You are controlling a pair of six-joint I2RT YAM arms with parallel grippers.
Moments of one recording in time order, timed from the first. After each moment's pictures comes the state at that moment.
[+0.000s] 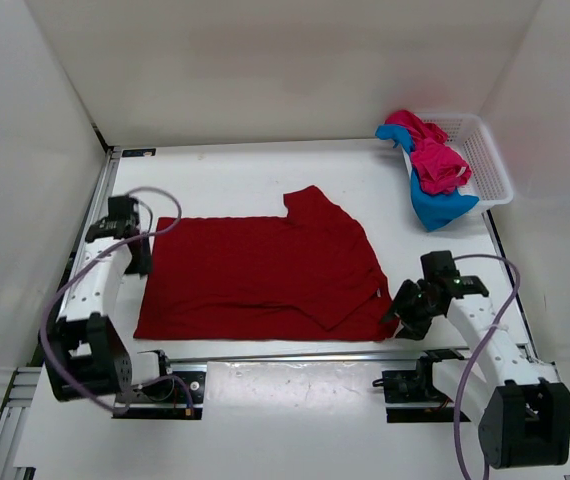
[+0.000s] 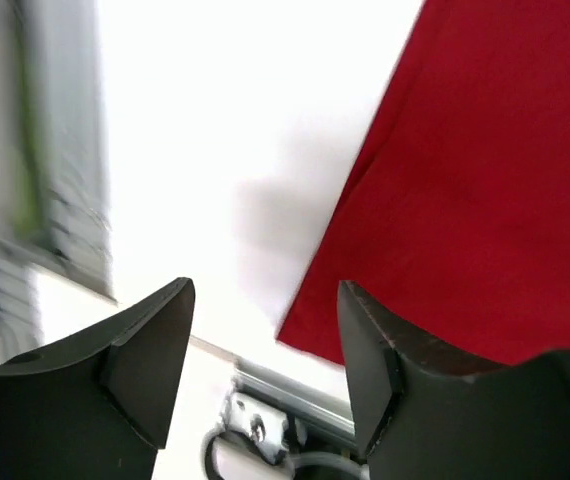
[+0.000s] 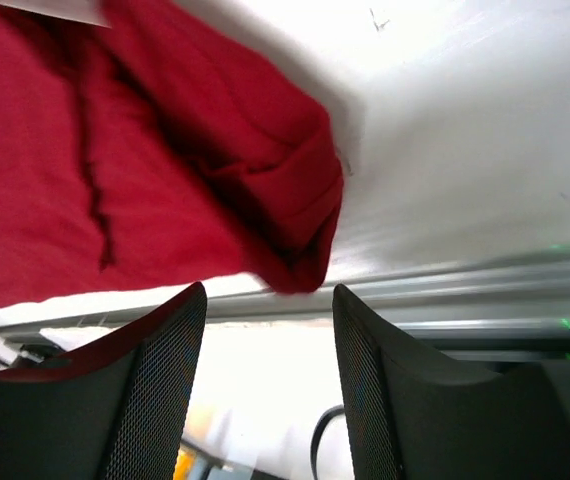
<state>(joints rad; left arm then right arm) 0.17 1.30 0.91 -0.88 -0.33 0.00 0.11 0.92 0.50 -0.93 -0.28 0.70</state>
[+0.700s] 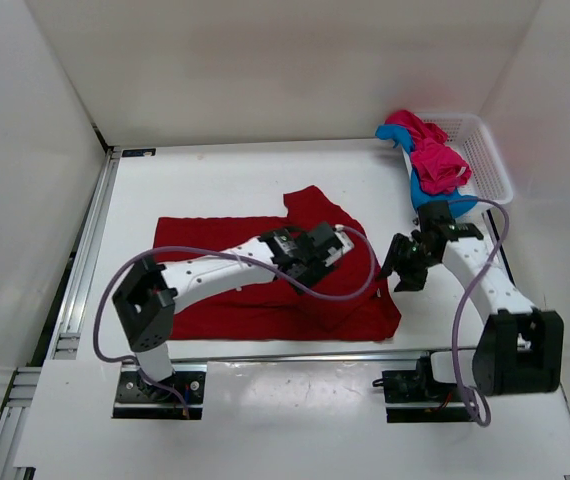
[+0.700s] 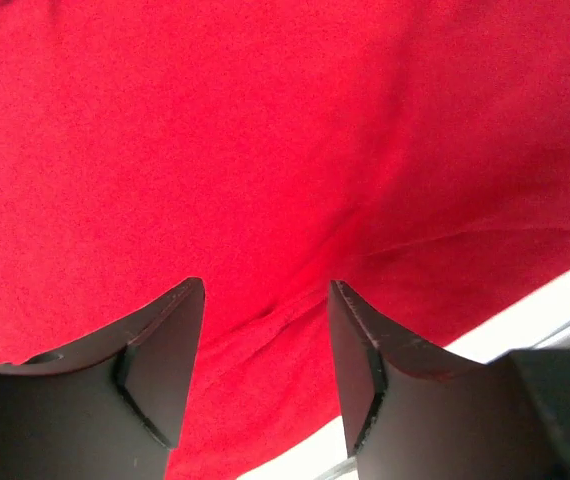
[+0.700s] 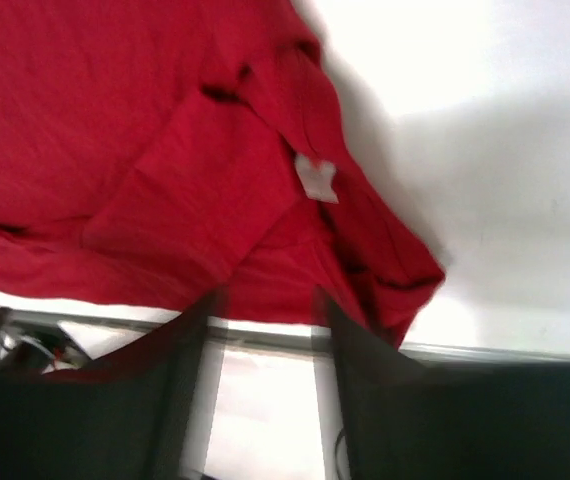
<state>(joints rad) -1.08 1.76 1.45 -0.81 -0.32 0.00 0.11 1.31 0.92 -0.90 -0.29 0.48</state>
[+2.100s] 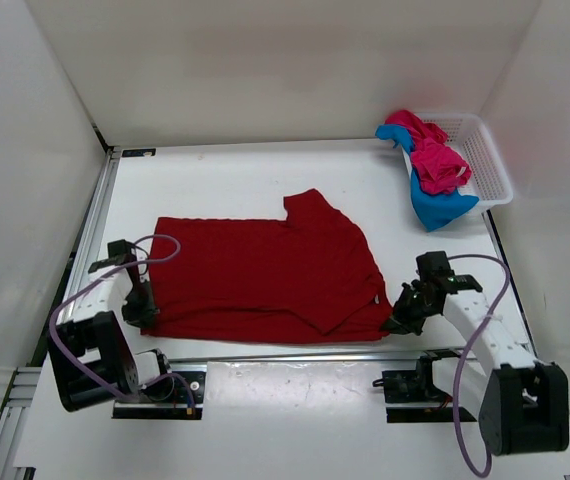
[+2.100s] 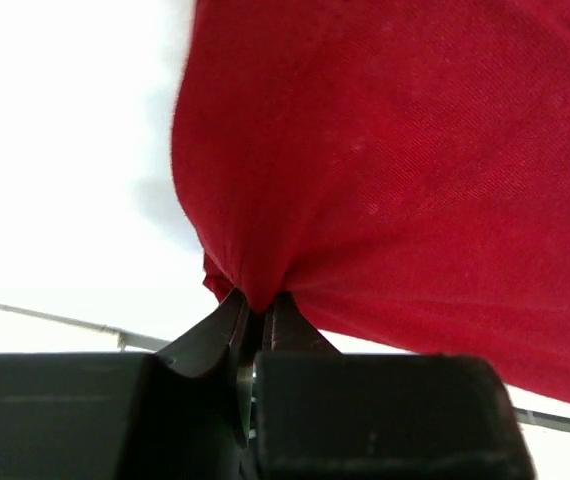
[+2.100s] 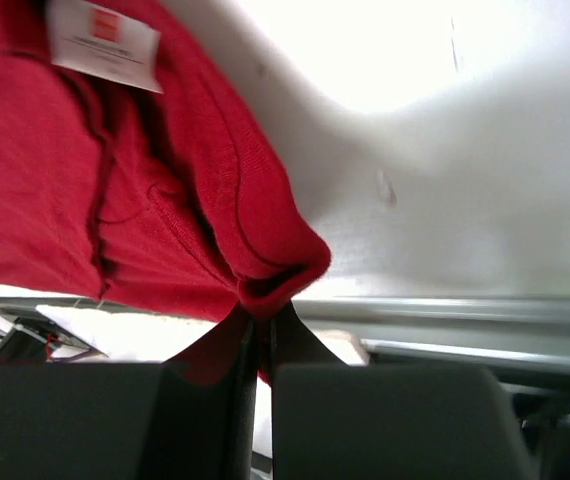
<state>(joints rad) 0.27 1.26 0.62 -0.84 -0.07 0.00 0.12 1.02 0.49 -0.86 -0.34 0.65</state>
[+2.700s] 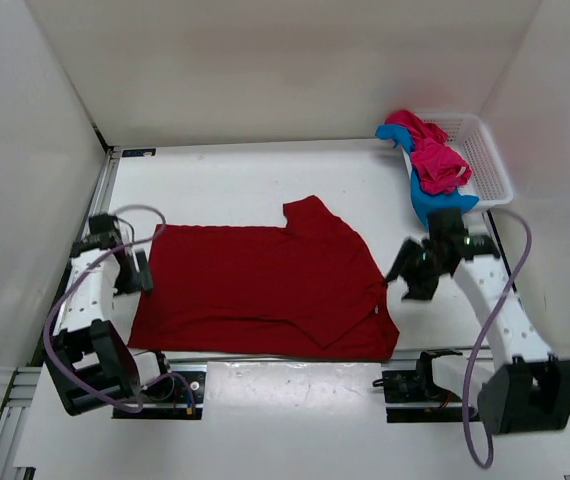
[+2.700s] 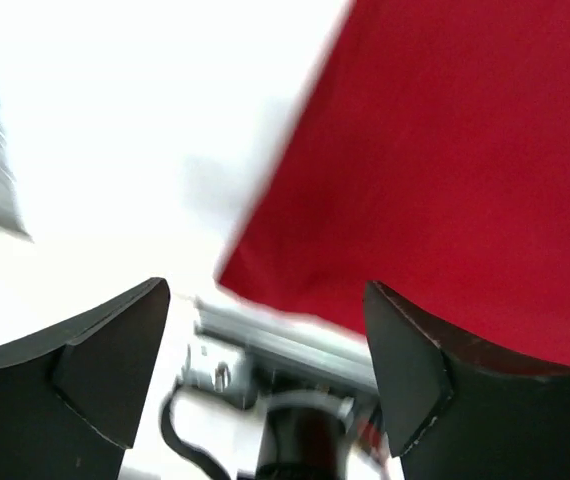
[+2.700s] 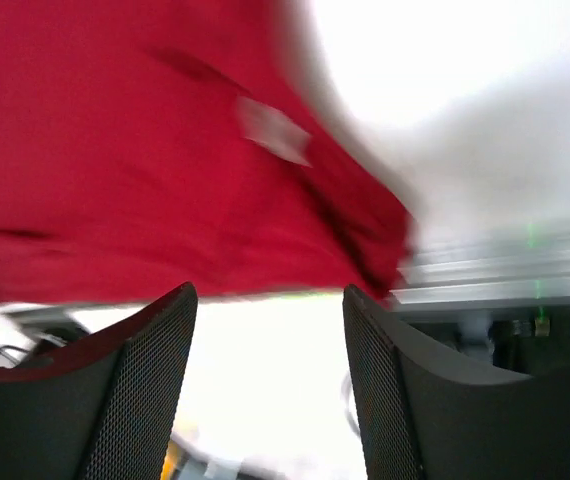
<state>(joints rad) 0.30 1.22 0.78 -1.00 -0.17 0.00 0.12 1.02 0.77 -1.08 -0.24 0.64</state>
